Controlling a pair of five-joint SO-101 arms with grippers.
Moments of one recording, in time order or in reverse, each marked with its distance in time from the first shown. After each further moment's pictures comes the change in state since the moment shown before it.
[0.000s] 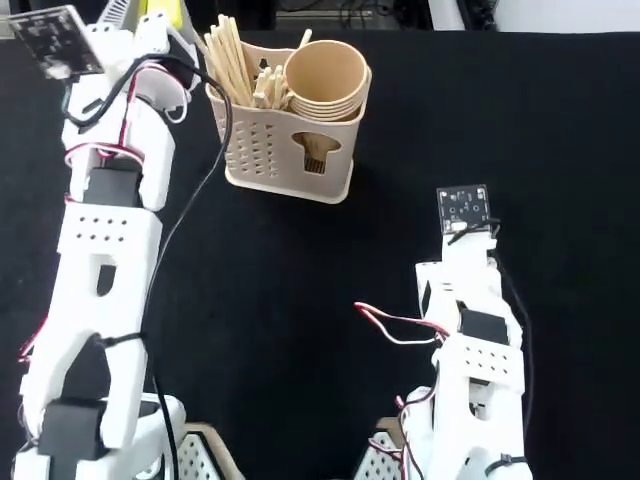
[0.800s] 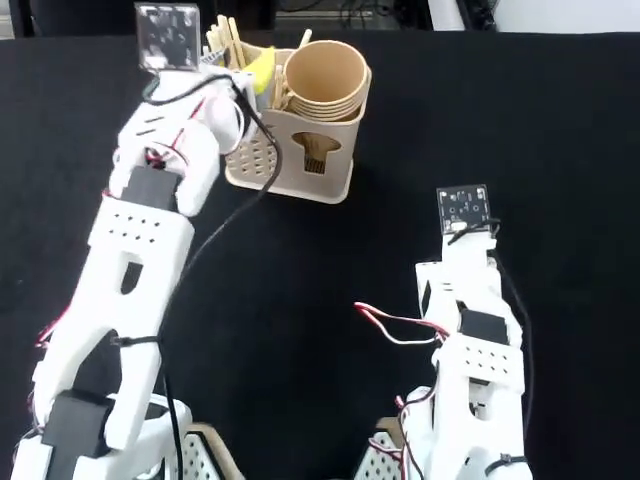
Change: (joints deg) left arm 8.1 0.8 -4.8 31.8 -7.9; right arm 0.0 0.0 0.0 0.0 0.0
